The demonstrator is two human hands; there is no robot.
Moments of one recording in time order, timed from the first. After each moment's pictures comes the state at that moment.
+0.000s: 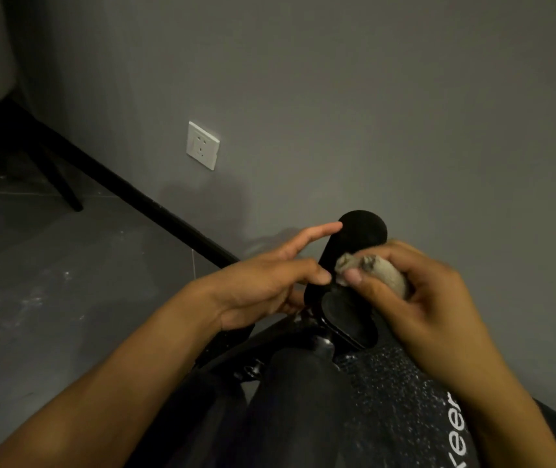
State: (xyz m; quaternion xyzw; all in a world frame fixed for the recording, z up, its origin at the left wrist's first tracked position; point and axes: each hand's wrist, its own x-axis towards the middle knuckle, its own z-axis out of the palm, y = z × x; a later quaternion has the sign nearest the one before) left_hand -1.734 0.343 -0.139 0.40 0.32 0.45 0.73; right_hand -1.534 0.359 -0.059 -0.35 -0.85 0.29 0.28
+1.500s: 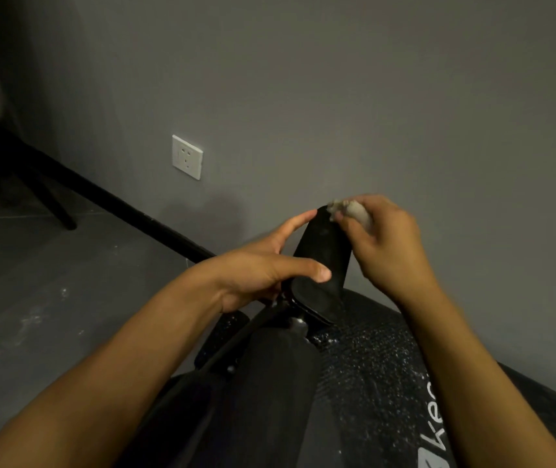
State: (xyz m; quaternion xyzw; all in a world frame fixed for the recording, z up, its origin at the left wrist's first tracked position) left_hand -1.721 0.349 -0.115 0.45 0.41 0.40 0.69; right_hand -1.541 0.409 -0.063 -0.44 -0.83 0.16 0.31
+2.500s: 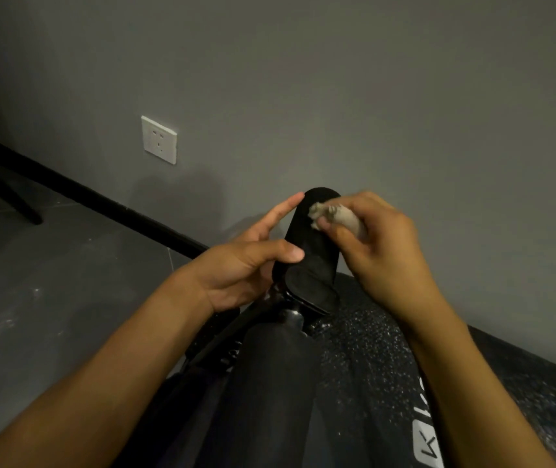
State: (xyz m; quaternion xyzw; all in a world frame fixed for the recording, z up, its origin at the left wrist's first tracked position) left_hand -1.722 0.357 -0.144 0.35 0.23 0.47 0.78; right_hand -1.536 0.376 -0.061 -0.42 -0.83 0.20 0.31
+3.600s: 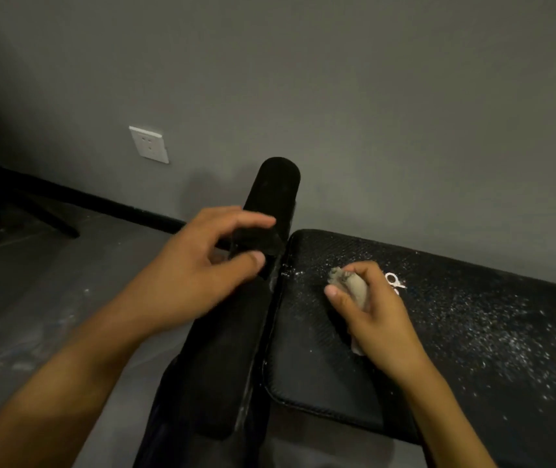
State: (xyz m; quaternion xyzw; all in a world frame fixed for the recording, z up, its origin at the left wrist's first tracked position) left_hand -1.701 0.240 -0.046 0.62 0.58 0.36 0.39; right_hand -1.444 0.265 -0.124 -0.55 -0.65 0.39 0.34
